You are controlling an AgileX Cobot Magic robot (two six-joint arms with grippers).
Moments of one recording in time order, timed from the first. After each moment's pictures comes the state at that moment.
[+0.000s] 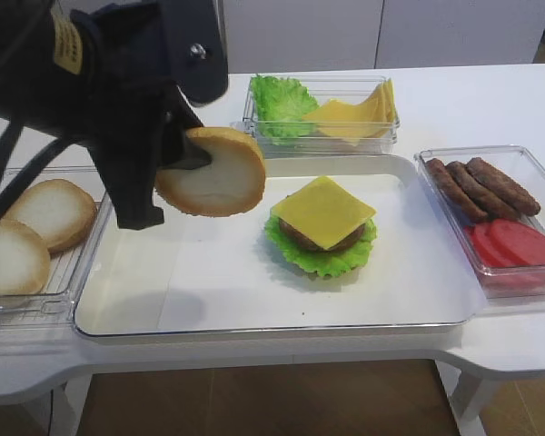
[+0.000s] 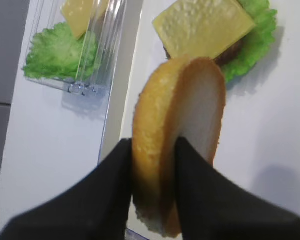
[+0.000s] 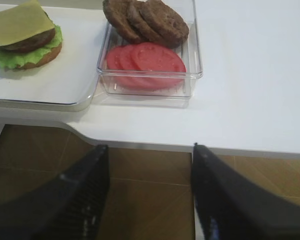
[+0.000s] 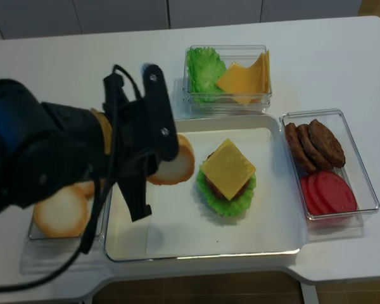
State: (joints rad) left arm -0.71 1.29 -1.06 0.25 0.62 0.54; right arm 0.08 -0.02 -0.47 0.10 1.15 -0.08
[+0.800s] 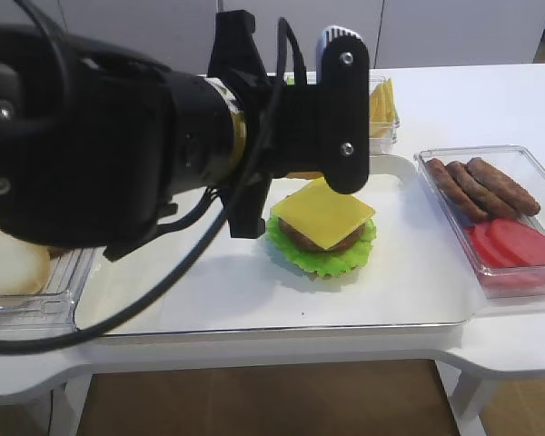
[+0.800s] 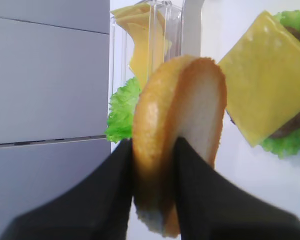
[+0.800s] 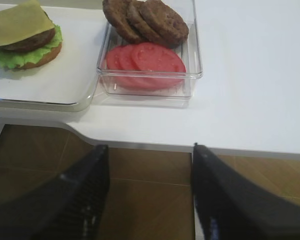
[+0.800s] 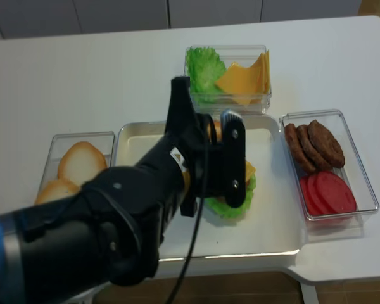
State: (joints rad) left arm -1.01 1.49 -1.06 1.34 0.61 -0.32; right arm 0.08 -0.02 -0.47 0.10 1.15 -0.08
